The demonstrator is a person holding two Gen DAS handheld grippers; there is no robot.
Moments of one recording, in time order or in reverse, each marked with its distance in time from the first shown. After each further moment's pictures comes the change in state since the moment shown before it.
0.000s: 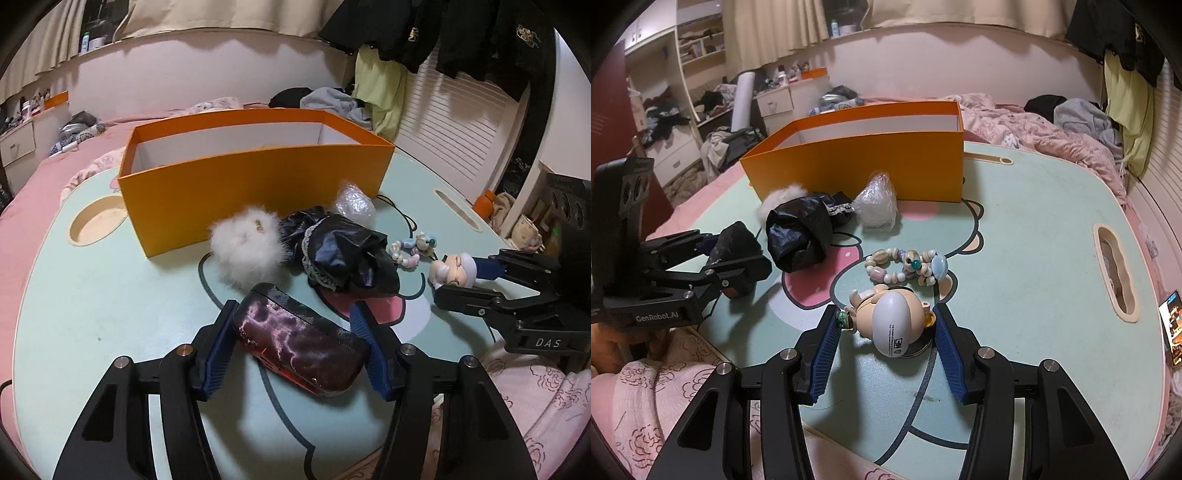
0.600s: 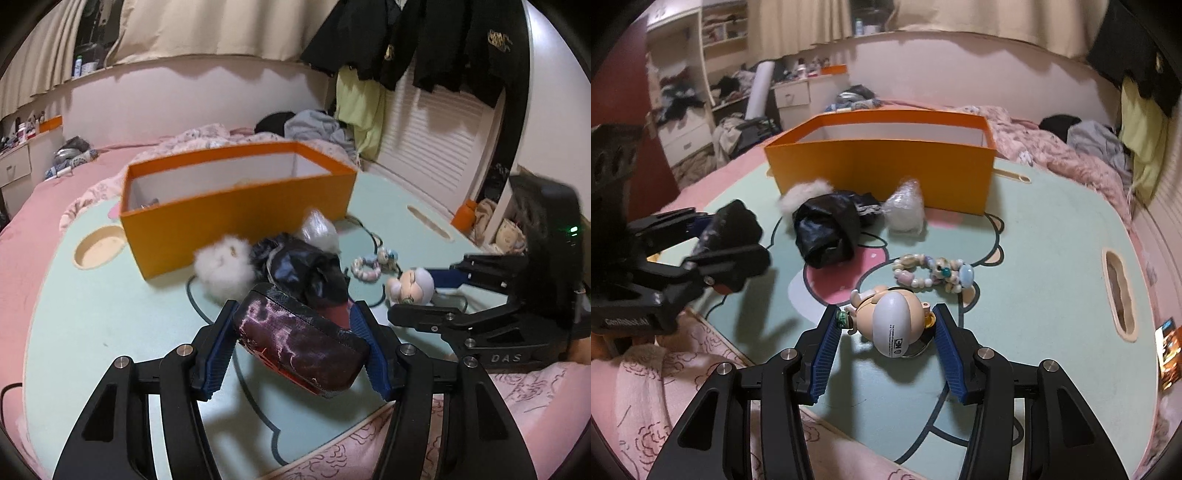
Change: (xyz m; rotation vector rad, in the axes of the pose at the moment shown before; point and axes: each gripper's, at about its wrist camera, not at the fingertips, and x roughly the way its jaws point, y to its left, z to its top) left arm -0.025 -0.018 0.002 0.052 -0.073 -0.032; right arm -0.002 0.022 0.001 -0.106 -0.009 -0.009
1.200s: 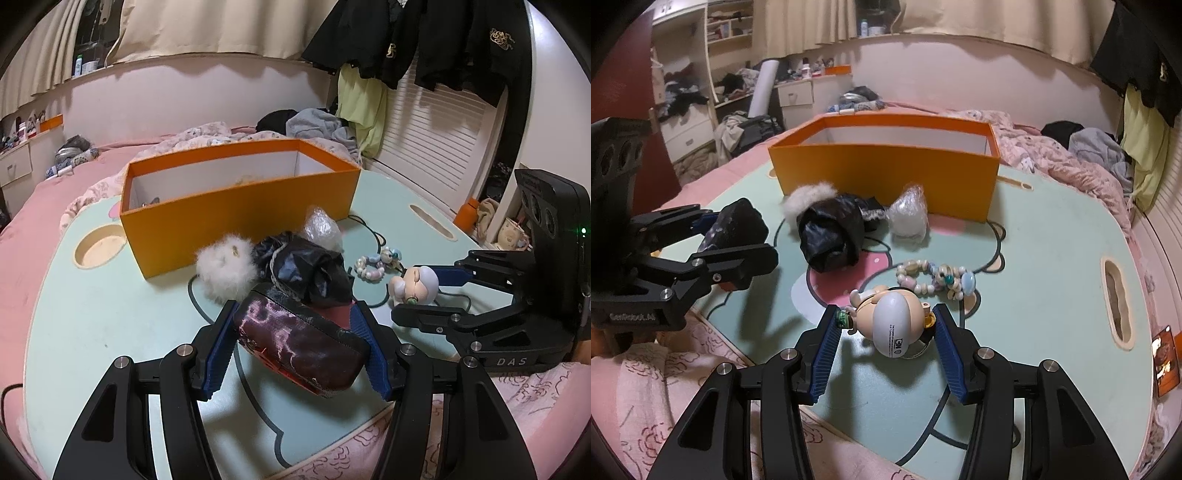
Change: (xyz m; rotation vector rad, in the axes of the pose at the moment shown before) left arm -0.005 0.003 0.002 -0.005 -0.018 0.008; right arm -0.002 0.000 0.004 -0.014 -0.016 0.004
